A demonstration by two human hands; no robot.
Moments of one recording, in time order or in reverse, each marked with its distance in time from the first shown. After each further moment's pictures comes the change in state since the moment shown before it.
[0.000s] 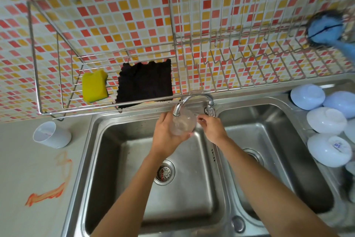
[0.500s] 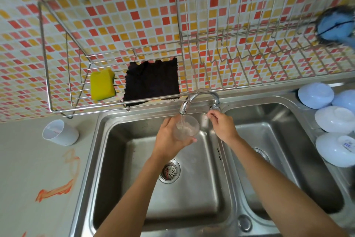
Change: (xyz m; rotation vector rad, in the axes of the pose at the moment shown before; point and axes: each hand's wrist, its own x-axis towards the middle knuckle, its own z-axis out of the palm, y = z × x) left_hand -0.013 -0.014 -0.005 0.012 -0.093 -0.018; right_hand -0.006 0.000 -0.013 0.043 0.128 -0.028
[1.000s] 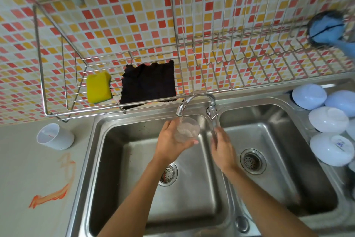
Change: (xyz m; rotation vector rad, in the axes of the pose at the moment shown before) left_hand 0.000 0.002 0.011 -0.093 0.019 -0.033; right_hand -0.076 0.025 0.031 -0.155 0.189 0.087
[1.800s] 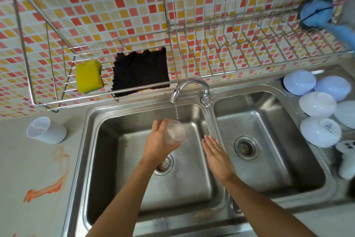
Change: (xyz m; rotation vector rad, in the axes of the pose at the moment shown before) left_hand -0.028 -0.029 -0.004 0.268 -0.084 -0.014; right_hand -0.067 0.033 0.015 -0.516 -0.193 -0.388
